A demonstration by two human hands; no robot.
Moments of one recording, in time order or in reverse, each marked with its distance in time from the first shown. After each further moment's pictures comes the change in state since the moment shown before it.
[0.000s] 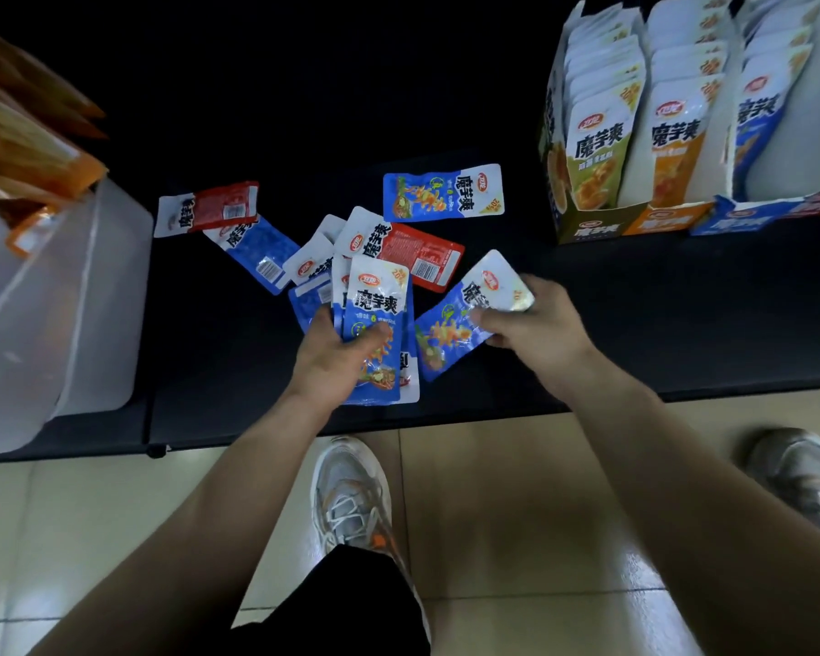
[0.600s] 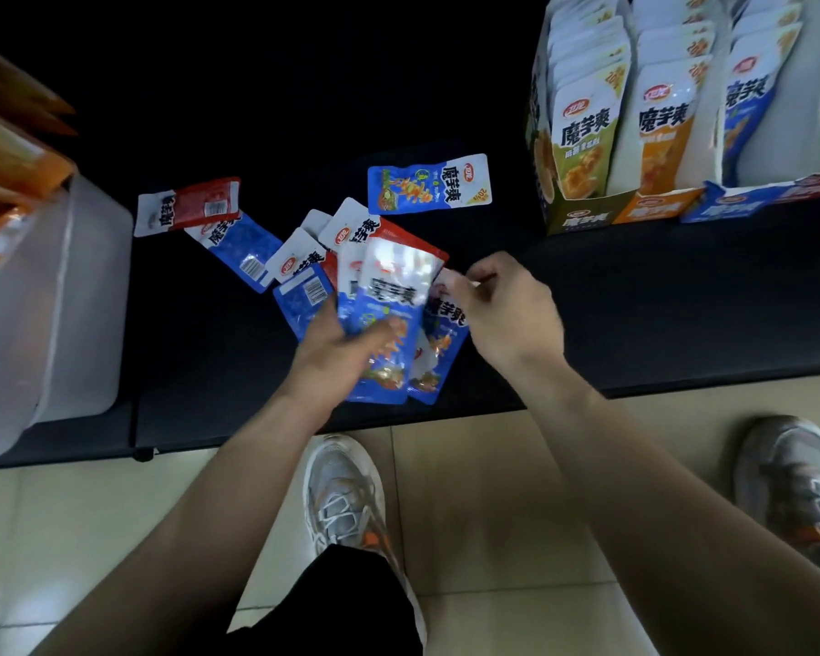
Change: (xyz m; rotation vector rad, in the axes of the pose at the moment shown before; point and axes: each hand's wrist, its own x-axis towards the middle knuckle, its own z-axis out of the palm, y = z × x) left_hand -0.013 0.018 0.013 -0.071 -0.119 0.038; right_hand -0.007 -0.011 0.019 -0.507 0.192 -0.126
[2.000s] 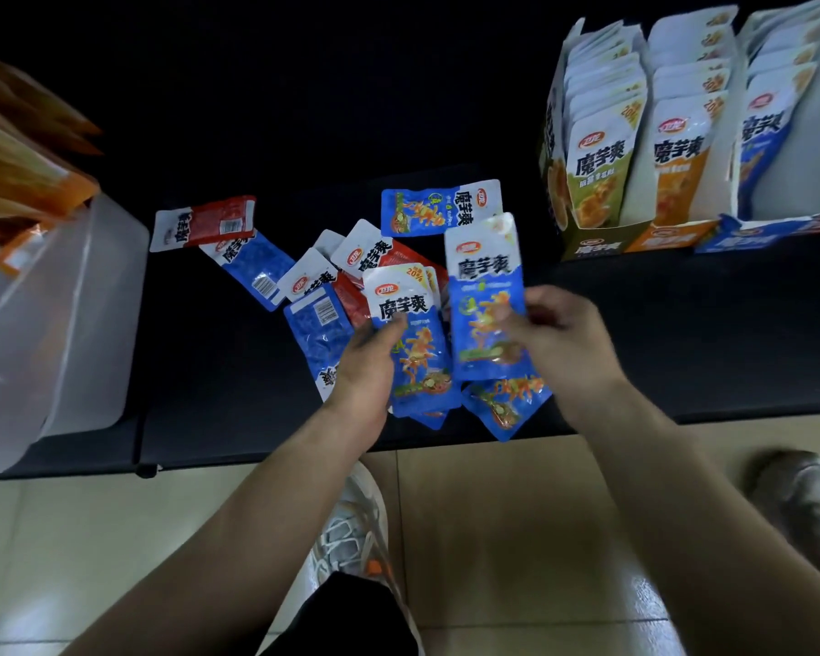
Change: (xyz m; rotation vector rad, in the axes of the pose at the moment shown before) left_hand 0.006 0.009 0.034 -0.417 0.093 -0.235; right_hand -0.008 0.007 -0.032 0.650 -0.120 0.092
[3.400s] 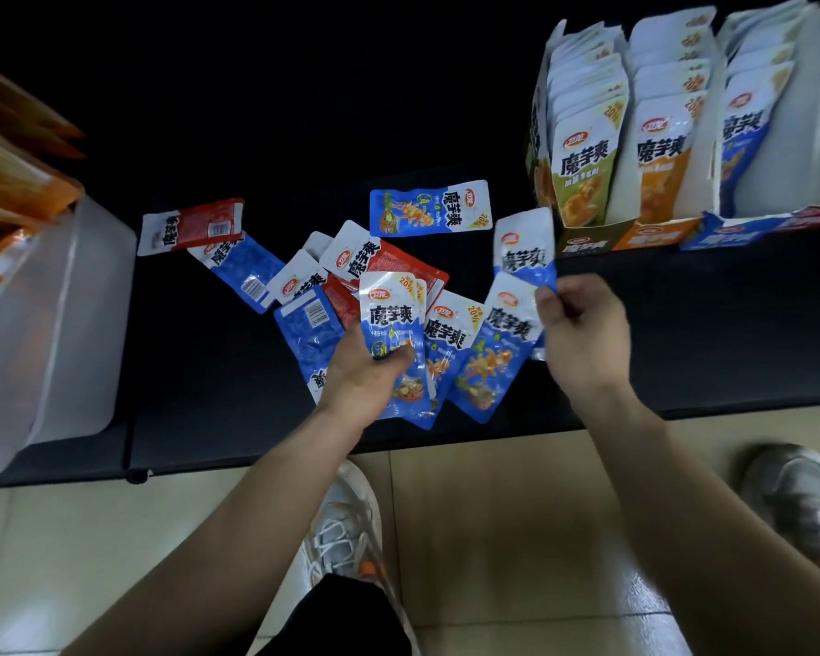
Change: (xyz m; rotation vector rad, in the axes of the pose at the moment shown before) left_hand 0.008 -0.009 -0.015 0.554 -0.017 0.187; right_hand 0.023 0.028 -0.026 -0.265 0.322 -0.139
